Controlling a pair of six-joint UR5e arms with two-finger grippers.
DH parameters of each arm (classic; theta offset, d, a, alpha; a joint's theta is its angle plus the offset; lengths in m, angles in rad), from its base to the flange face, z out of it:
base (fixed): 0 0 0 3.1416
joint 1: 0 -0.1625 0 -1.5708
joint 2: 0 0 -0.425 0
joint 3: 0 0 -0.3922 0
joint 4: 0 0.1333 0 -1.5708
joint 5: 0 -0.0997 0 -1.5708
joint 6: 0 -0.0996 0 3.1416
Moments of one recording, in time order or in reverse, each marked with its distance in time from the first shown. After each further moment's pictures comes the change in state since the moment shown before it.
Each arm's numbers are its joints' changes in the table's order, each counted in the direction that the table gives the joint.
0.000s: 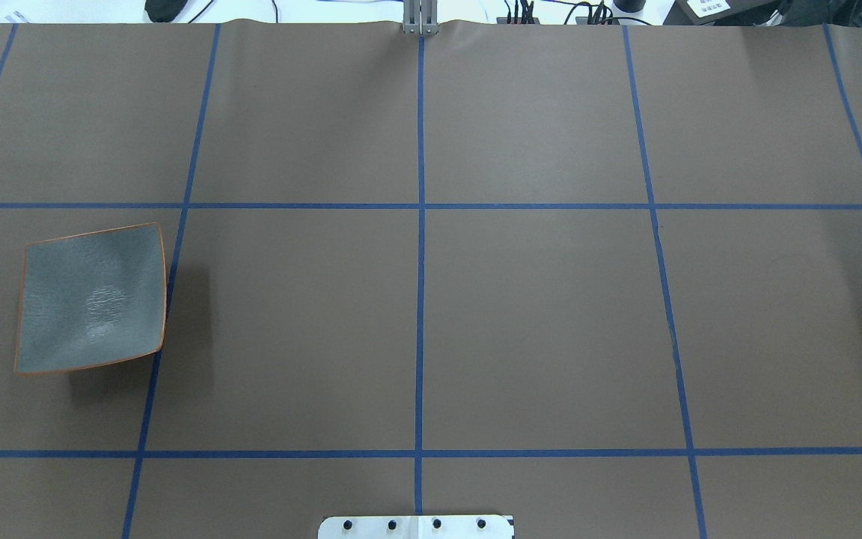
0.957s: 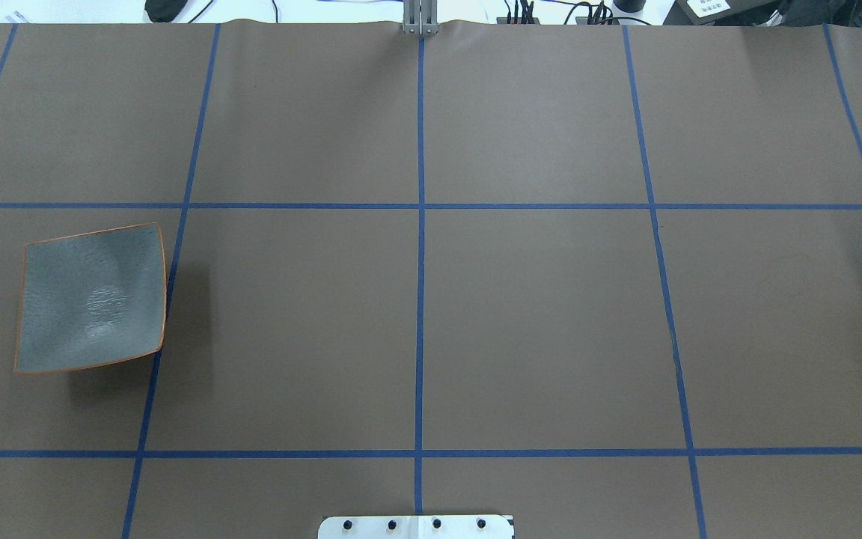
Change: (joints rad) left arm -0.001 0.009 -0.001 -0.024 0.032 0.004; right arm 0.026 -0.004 -0.092 0.067 0.010 0.004
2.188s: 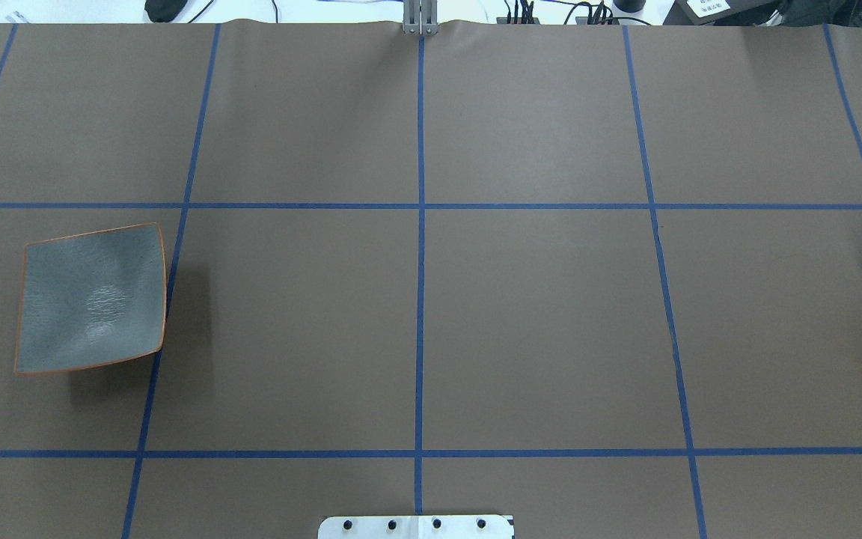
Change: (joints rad) left arm 0.000 -0.001 -0.010 -0.007 0.000 0.001; right arm 0.007 0.001 -0.063 0.023 -0.044 -0.001
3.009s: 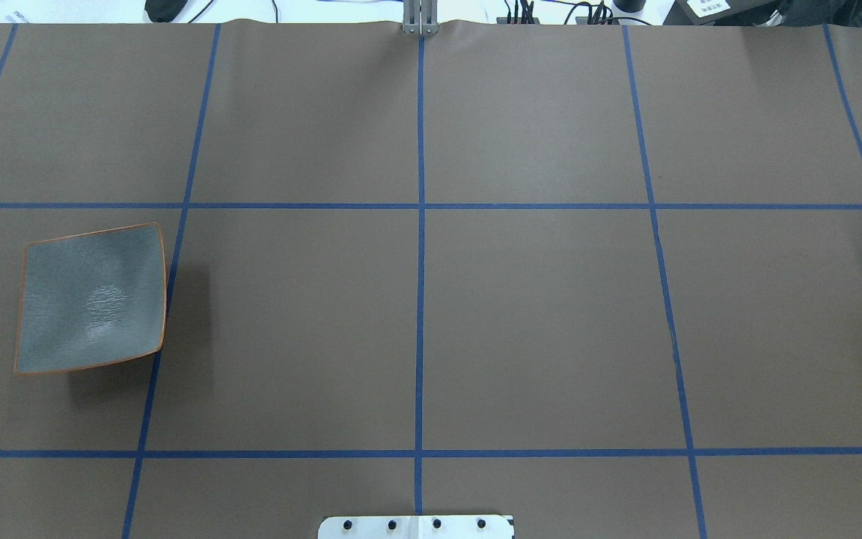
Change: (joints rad) left arm -0.001 0.001 -0.012 0.000 0.000 0.000; right arm 0.001 0.003 -0.002 0.016 0.006 0.013
